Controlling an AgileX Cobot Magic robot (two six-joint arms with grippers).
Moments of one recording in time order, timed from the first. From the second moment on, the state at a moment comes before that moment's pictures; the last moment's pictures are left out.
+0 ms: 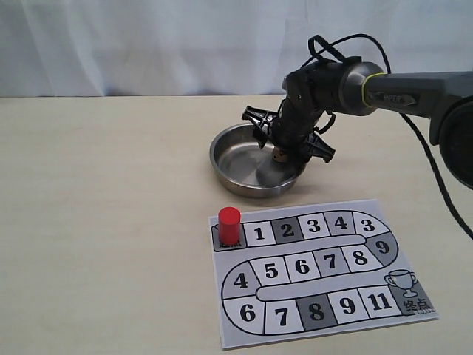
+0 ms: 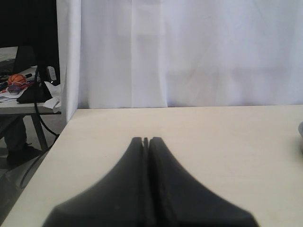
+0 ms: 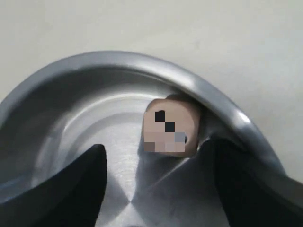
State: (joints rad) left arm 0.02 0.00 0.01 0.09 0.15 -0.05; right arm 0.37 2.33 -1.79 -0.21 0.66 1.03
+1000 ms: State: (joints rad) left arm 0.02 0.00 0.01 0.09 0.15 -0.05; right arm 0.37 2.36 -1.79 -0.27 0.62 1.11
